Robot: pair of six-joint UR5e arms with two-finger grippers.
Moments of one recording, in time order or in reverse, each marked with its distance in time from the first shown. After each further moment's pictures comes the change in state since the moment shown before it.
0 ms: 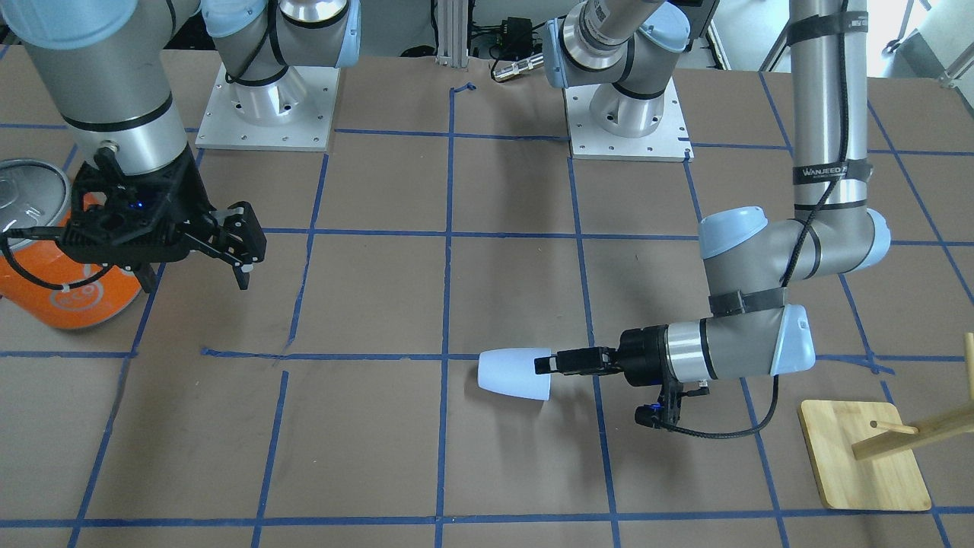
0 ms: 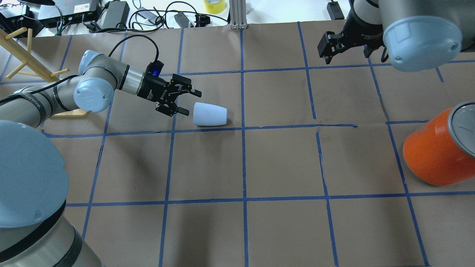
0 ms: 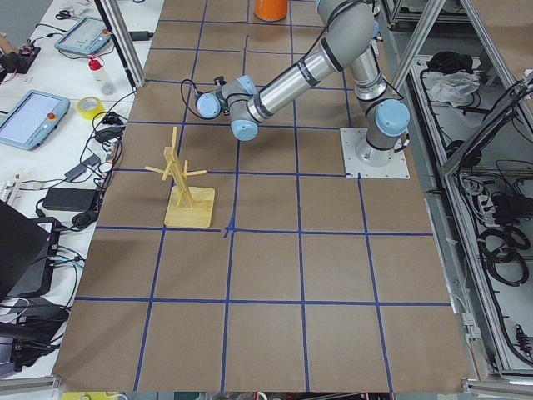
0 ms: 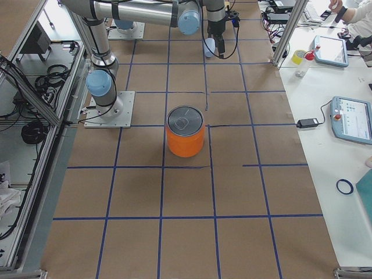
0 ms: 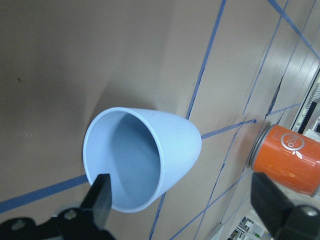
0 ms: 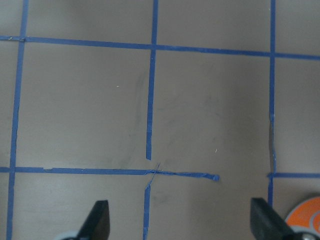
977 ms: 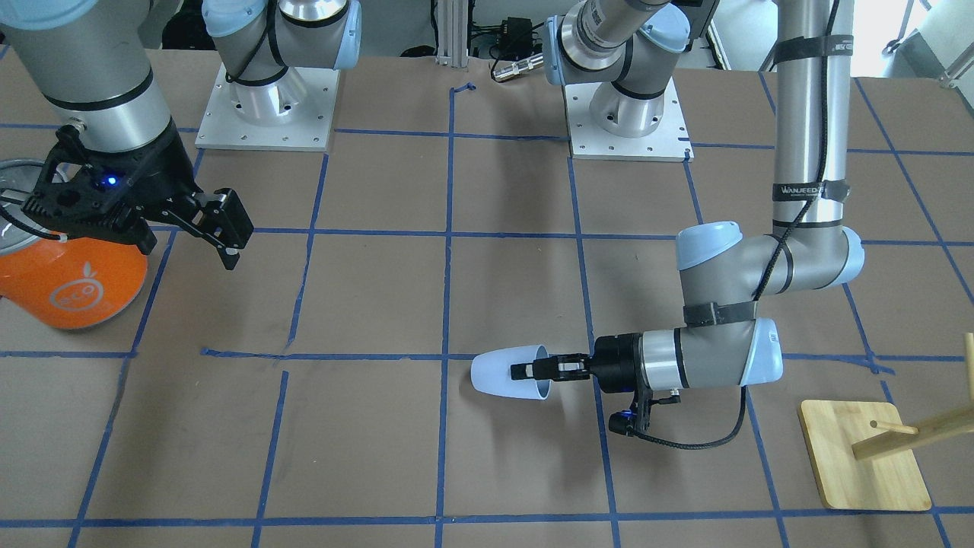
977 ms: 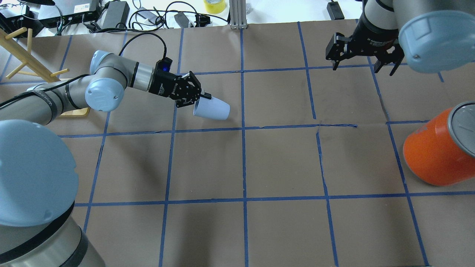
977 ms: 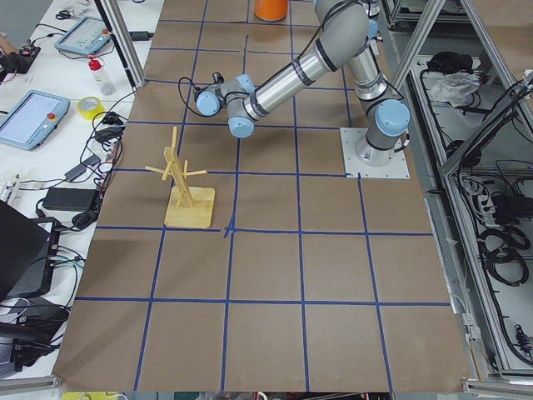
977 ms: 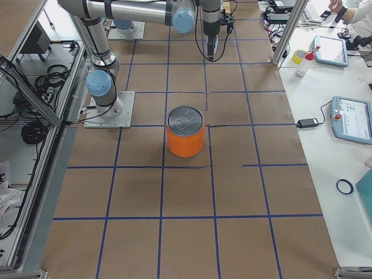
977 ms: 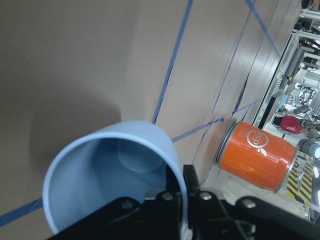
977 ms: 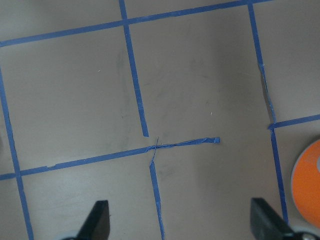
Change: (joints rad) left arm -0.040 0.003 0.049 0.040 -0.106 -0.261; right arm -0.011 -0.025 0.015 0.063 0.001 0.139
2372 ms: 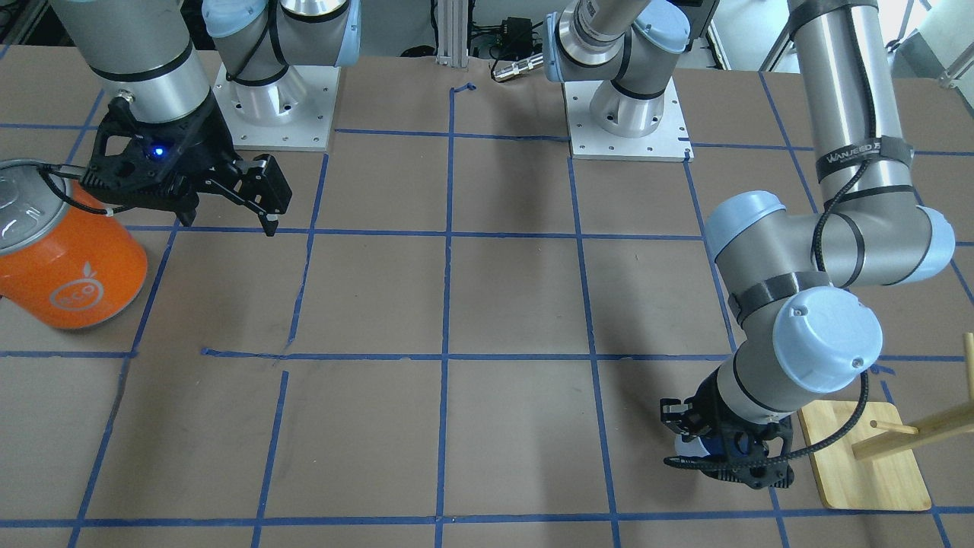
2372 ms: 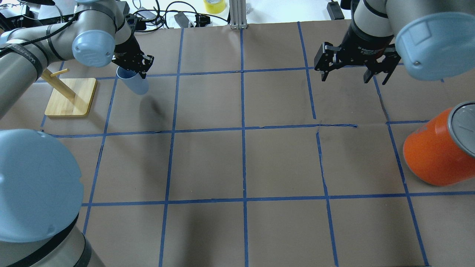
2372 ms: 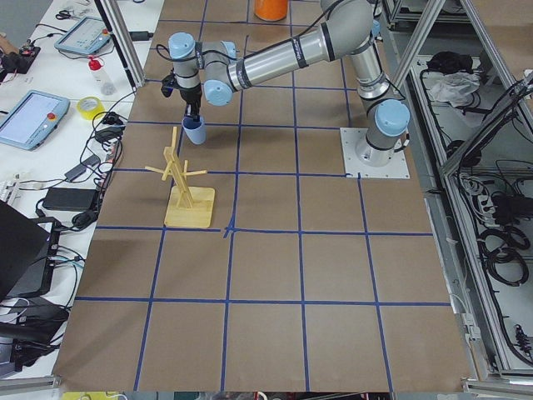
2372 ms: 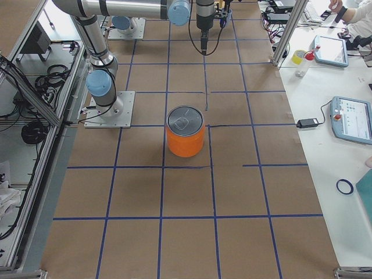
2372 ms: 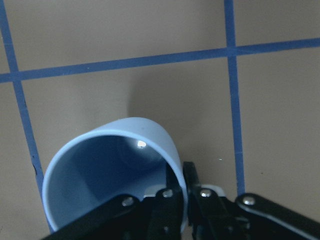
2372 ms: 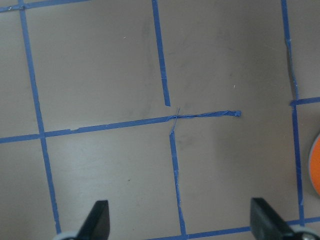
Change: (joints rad) left arm -0.050 0.004 0.265 0.094 1.042 0.302; right arm 0.048 -0.040 0.002 0.091 0.056 -0.002
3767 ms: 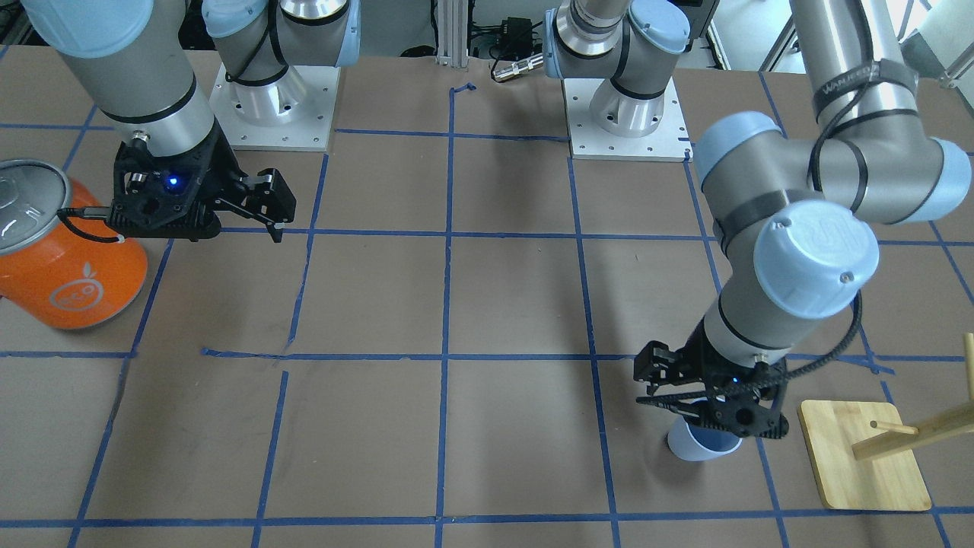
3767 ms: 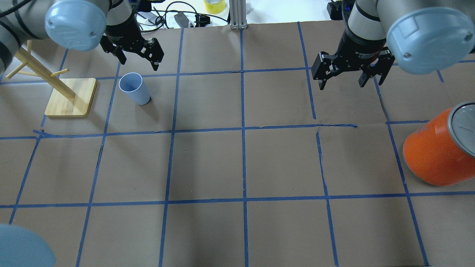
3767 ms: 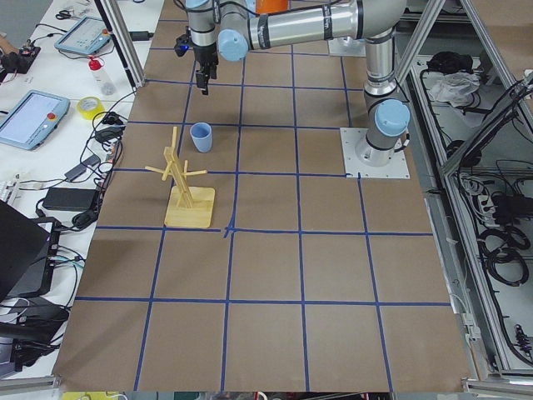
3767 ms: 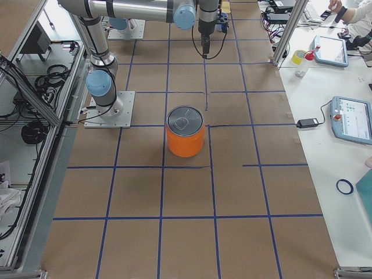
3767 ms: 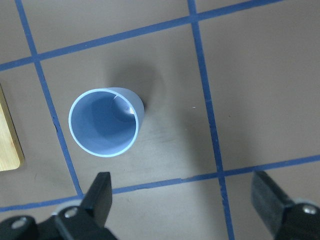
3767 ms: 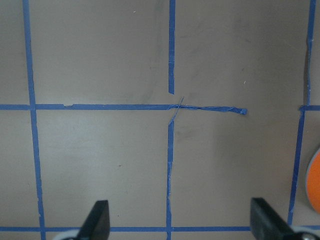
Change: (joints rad) left arm -0.108 0.282 0.009 -0.284 0.029 -0.013; right arm -0.005 0.047 -0.016 0.042 -0.014 -0.137
